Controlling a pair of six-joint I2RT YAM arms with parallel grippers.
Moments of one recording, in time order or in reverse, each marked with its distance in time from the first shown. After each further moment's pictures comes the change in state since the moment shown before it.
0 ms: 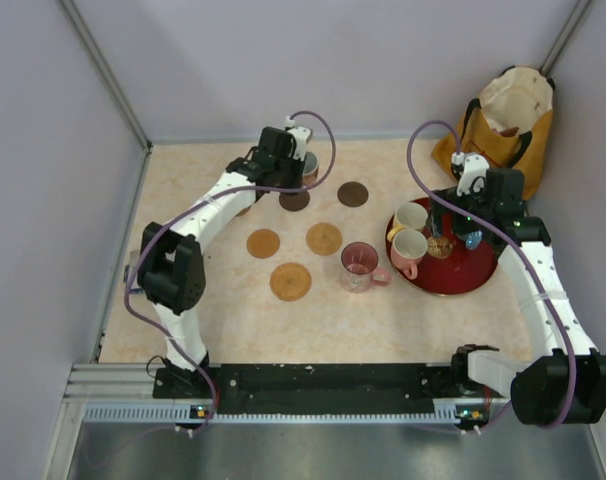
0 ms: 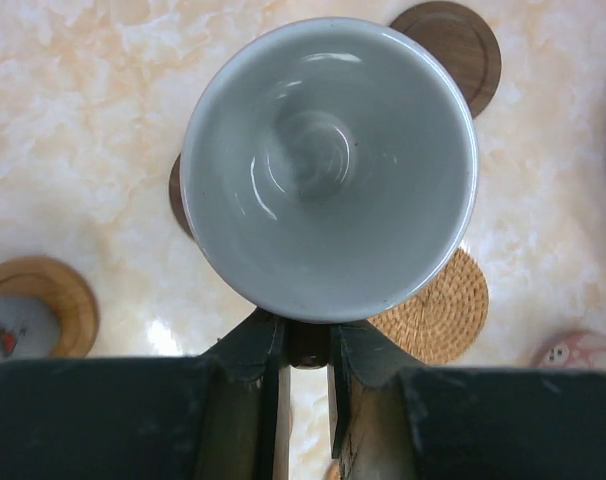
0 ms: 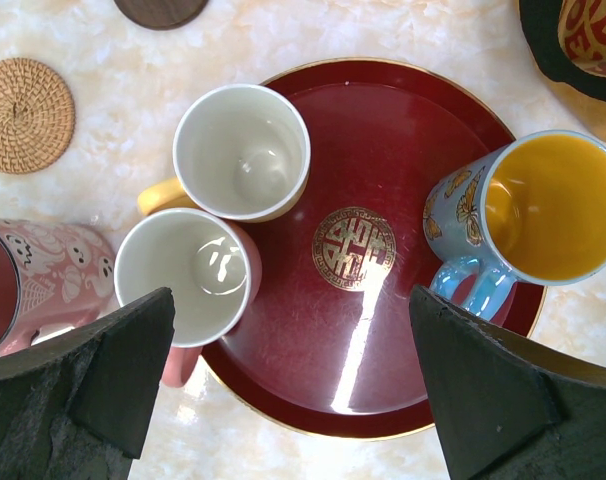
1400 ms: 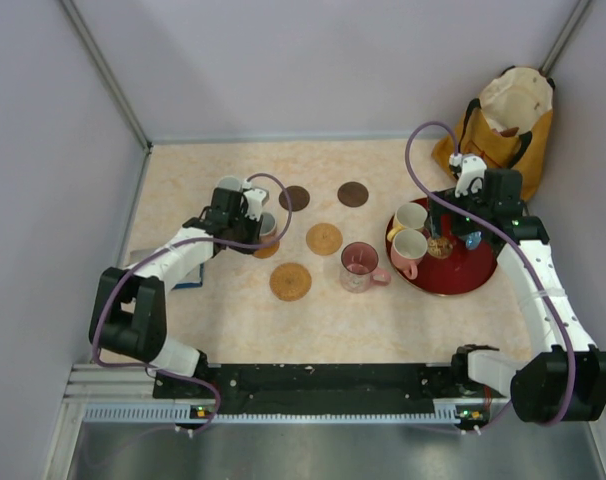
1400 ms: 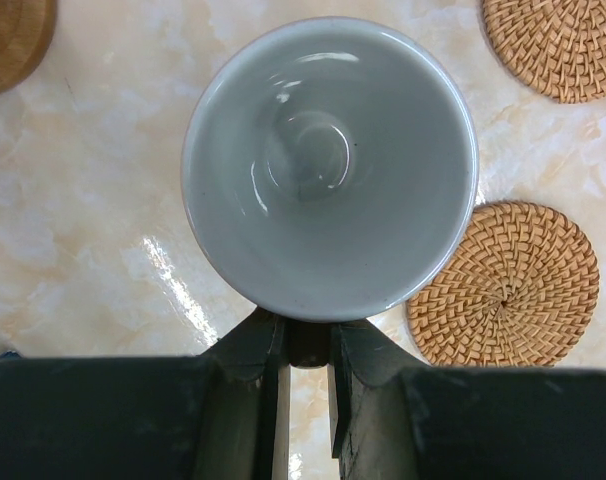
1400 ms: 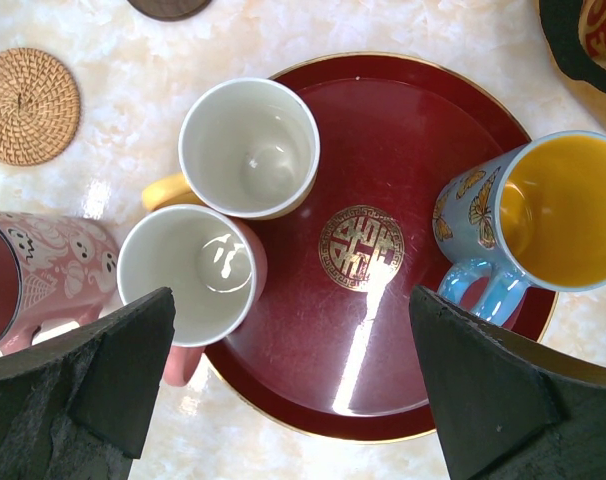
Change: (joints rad) left arm 0.186 -0.448 -0.767 0.145 0.133 0.129; right arm 0.000 0.013 -0.006 0.002 -0.020 -0.008
